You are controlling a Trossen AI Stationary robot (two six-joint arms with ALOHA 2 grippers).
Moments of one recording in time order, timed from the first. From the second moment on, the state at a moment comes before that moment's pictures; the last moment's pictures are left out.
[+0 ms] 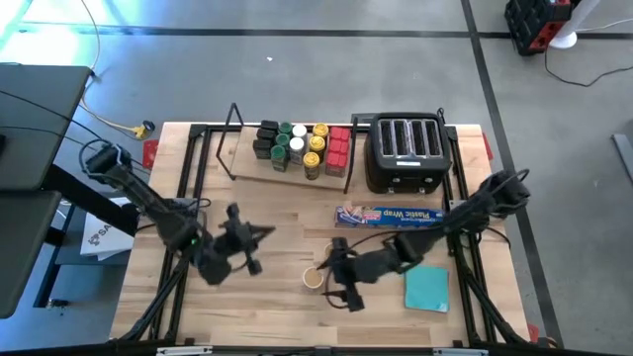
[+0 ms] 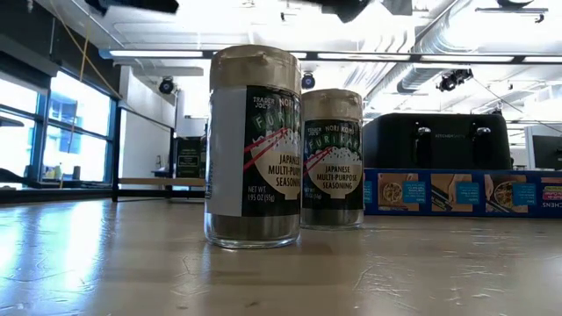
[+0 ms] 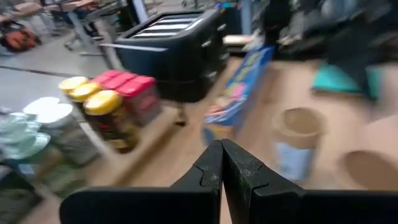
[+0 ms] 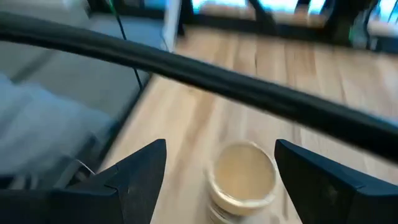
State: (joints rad) left arm -0.69 1.24 0.85 -0.32 -1.09 -0.50; right arm 0.48 1.71 1.16 0.03 0.20 0.10
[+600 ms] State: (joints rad) left arm -0.79 1.36 0.85 -0.16 -1.24 -0.47; right arm 0.39 1.87 1.41 -0.29 0.31 0.30
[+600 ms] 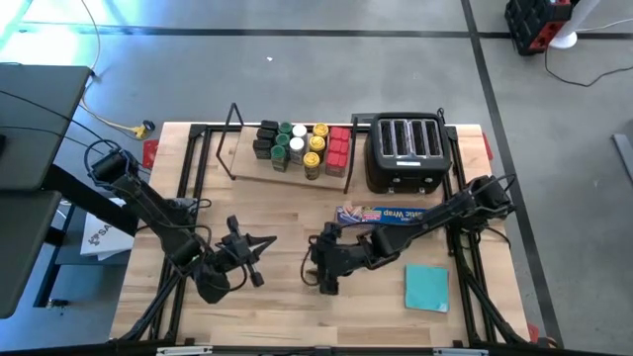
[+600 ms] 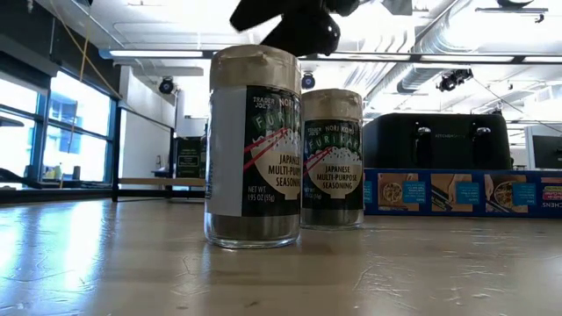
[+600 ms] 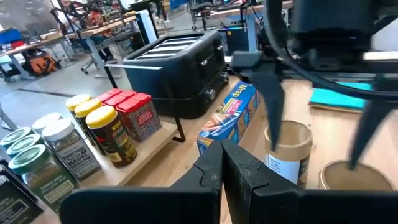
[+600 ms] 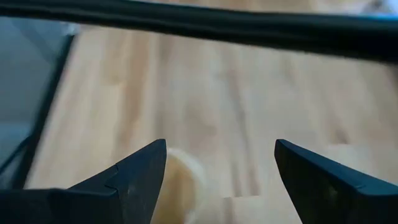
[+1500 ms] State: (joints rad) left arm -0.79 1.36 0.85 -0.16 -1.24 -0.47; right arm 0.33 1.97 1.42 -0.22 -0.09 0.15
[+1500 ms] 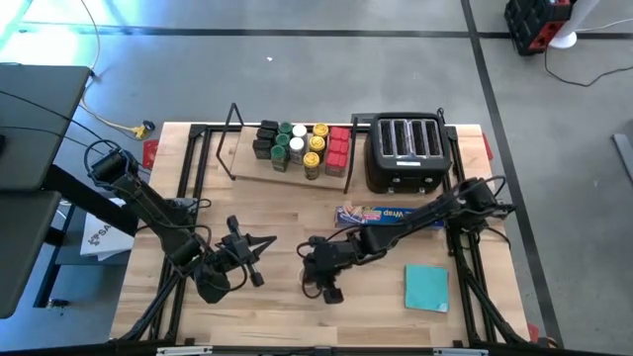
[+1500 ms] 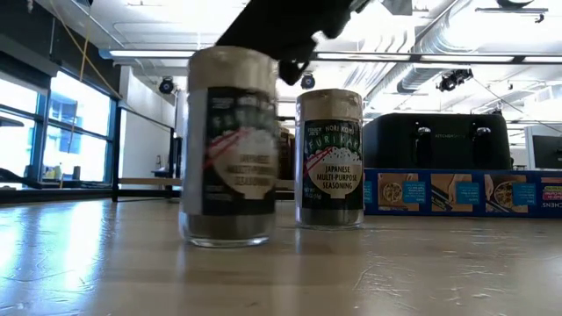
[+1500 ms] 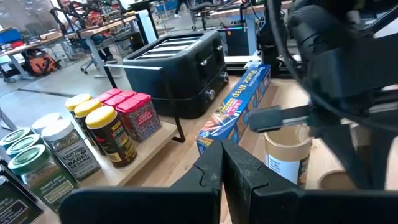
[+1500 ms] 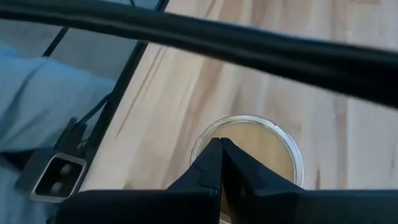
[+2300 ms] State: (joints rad) left arm -0.79 1.07 0.89 -0.19 -1.24 -0.22; right arm 0.10 2.12 1.41 0.26 -0.13 0.04
